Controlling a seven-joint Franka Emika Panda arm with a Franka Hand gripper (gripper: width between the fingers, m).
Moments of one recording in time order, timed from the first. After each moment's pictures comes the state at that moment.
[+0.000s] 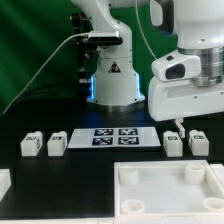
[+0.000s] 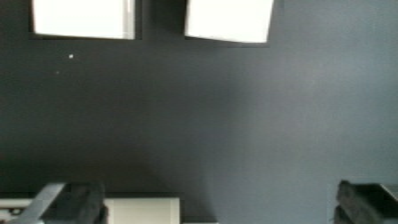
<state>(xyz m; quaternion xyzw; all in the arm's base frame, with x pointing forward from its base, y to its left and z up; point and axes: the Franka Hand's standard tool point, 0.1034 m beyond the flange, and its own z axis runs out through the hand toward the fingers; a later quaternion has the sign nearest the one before) 0.456 0.158 0.061 -1.00 -0.03 0.03 0.05</state>
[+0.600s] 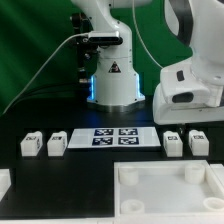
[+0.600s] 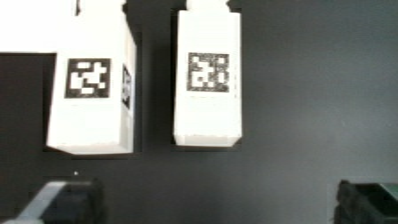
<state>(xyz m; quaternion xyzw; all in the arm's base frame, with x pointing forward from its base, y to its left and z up) 0.438 0.161 0.058 -0.95 0.01 0.30 0.04</state>
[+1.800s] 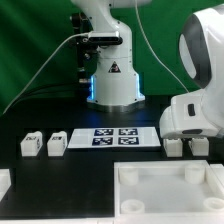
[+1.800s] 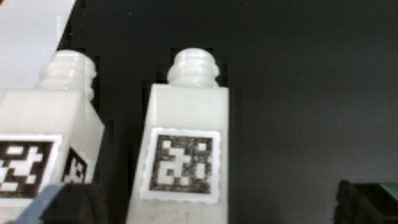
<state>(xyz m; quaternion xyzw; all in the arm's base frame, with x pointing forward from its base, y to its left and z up) 0.397 0.176 0.022 -0.91 0.00 0.42 0.02</state>
